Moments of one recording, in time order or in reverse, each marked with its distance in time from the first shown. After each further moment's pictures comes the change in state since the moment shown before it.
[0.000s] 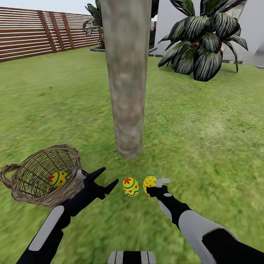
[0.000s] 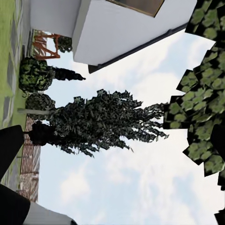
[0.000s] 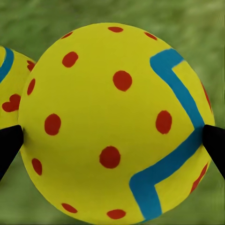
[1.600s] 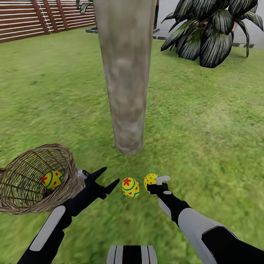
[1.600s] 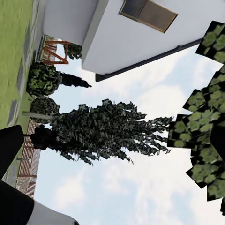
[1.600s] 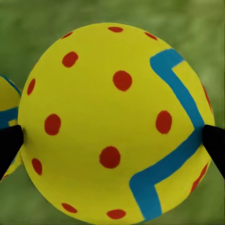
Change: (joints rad) left arm 0.000 0.000 -0.017 -0.003 0.001 -0.026 -0.001; right arm -0.014 0.003 0.000 -0.010 0.001 0.000 -0.035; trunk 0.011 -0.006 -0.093
